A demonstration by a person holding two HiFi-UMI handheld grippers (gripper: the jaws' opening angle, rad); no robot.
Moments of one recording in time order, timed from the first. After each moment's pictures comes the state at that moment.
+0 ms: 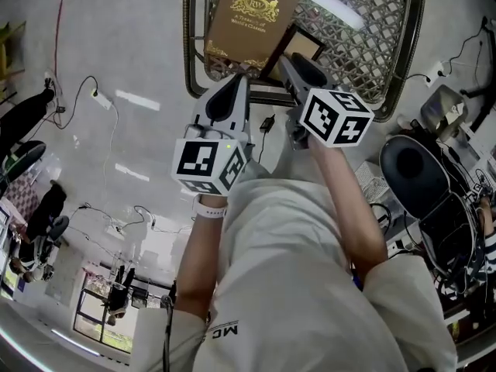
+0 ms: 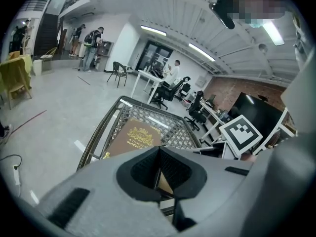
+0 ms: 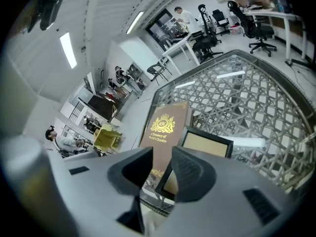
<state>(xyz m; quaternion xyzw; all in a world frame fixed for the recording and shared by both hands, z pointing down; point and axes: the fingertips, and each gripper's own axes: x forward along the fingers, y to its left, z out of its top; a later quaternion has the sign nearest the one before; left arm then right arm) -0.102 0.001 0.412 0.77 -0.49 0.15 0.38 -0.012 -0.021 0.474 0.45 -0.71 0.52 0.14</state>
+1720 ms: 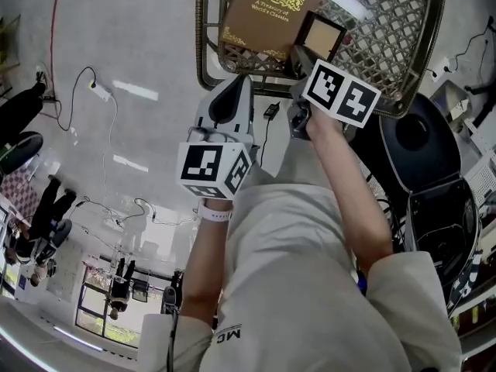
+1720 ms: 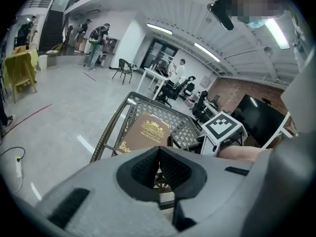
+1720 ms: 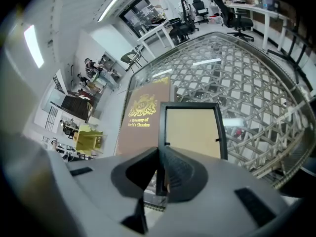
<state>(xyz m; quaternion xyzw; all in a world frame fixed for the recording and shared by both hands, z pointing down) -0.141 0.022 0.431 0.75 -0.50 0.15 0.40 -0.029 -0.006 0.527 0.50 -0.59 0.59 0.21</state>
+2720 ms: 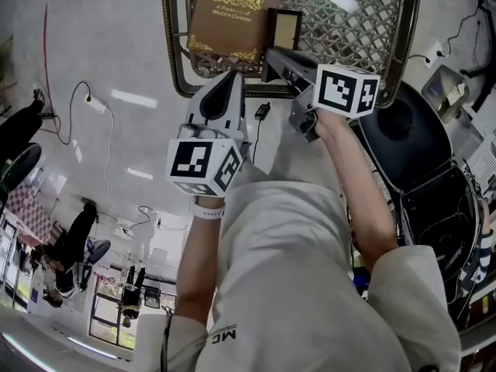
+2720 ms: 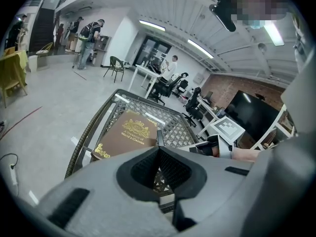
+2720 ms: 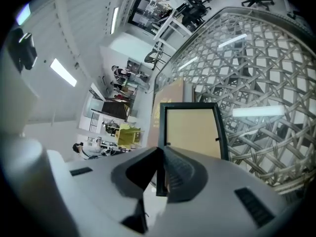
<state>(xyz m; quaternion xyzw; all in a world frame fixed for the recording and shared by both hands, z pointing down) -0.090 0.010 0.430 0.78 -0.47 0.16 0.39 -0.023 -0.005 0.498 0.33 -0.68 0.64 0.09</state>
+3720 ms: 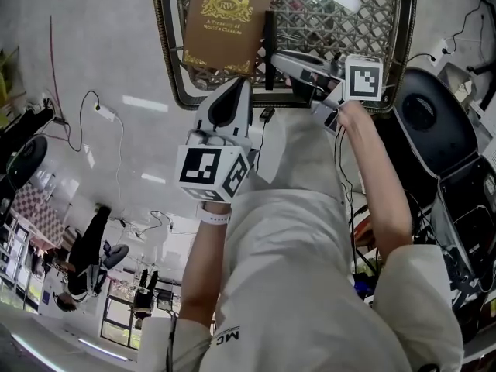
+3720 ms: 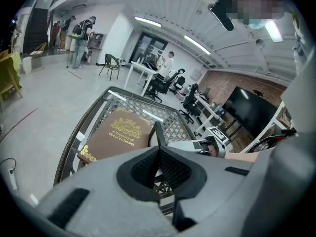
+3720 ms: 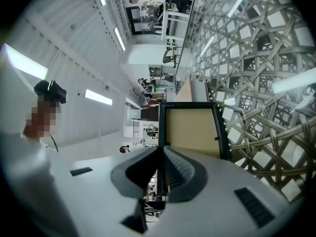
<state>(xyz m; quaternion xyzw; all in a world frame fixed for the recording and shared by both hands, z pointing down) -0.057 0.001 0.434 0.78 -0.45 0.18 0.39 -0.009 -0.023 0.474 0.13 -0.71 0.69 -0.09</state>
